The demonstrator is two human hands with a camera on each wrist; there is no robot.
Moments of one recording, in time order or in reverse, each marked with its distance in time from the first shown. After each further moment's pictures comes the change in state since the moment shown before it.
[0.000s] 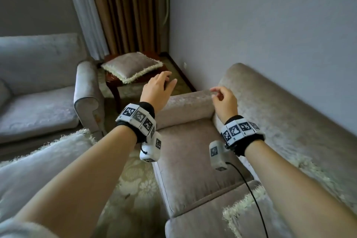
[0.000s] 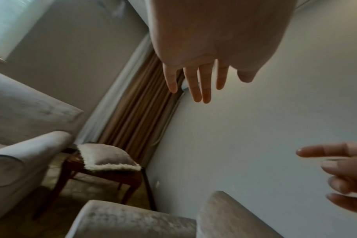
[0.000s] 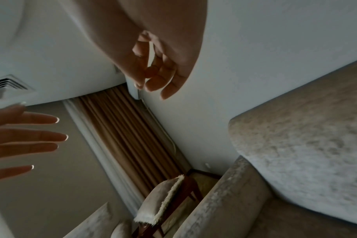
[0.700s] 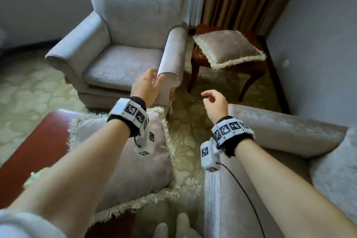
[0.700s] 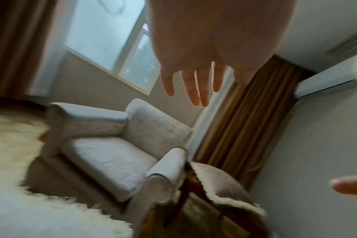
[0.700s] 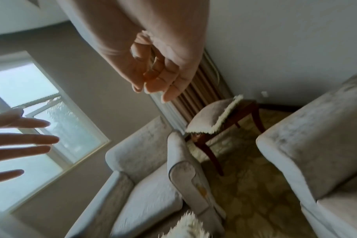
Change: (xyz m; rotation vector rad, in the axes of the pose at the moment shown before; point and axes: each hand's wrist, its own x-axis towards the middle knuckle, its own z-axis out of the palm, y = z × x) left_hand 0.032 -0.383 -0.163 0.067 0.251 -0.637; right_hand 0.052 -0.102 0.441 0.057 -0.583 0.031
